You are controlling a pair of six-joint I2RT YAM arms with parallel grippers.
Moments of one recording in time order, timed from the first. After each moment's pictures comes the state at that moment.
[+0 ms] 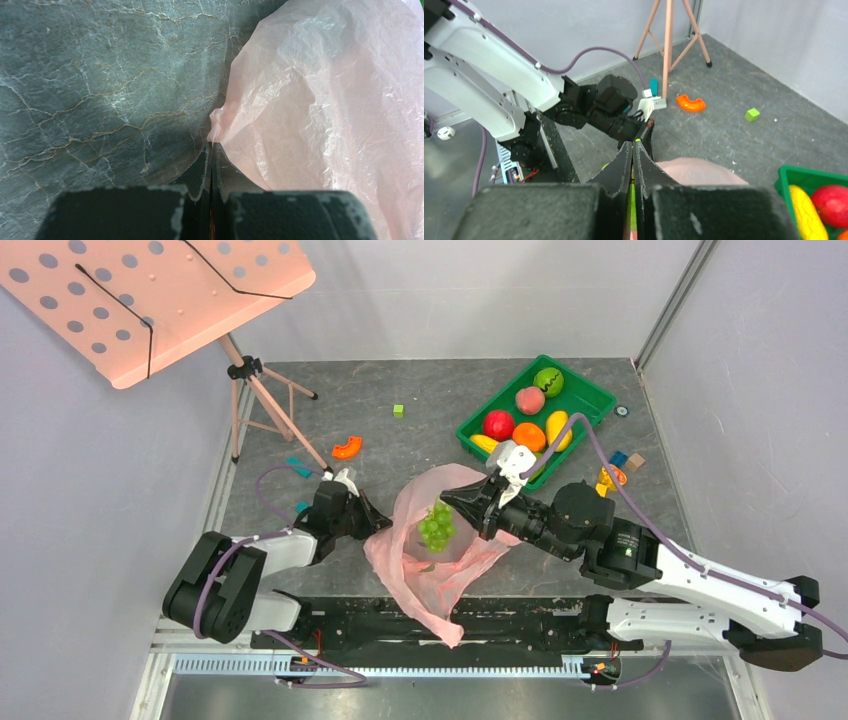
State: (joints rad) left arm -0.38 1.34 0.32 0.33 0.29 -0.78; right arm 1.22 0.88 1.03 -0.15 0.18 0.03
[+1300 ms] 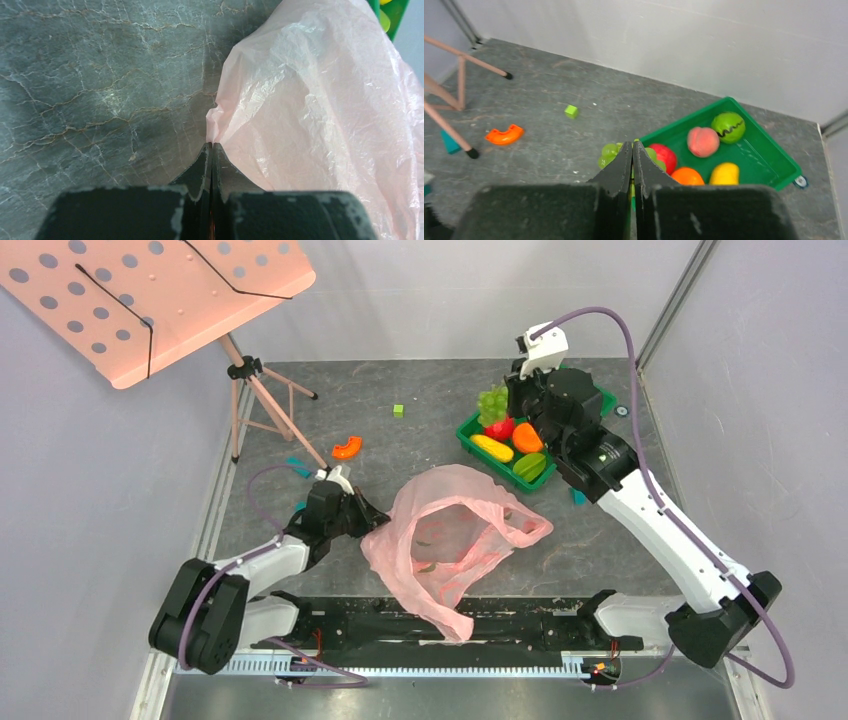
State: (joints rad) left arm -0.38 1.20 0.32 0.25 0.27 -0.79; right arm 0.63 1.23 1.37 -0.22 0.33 -0.03
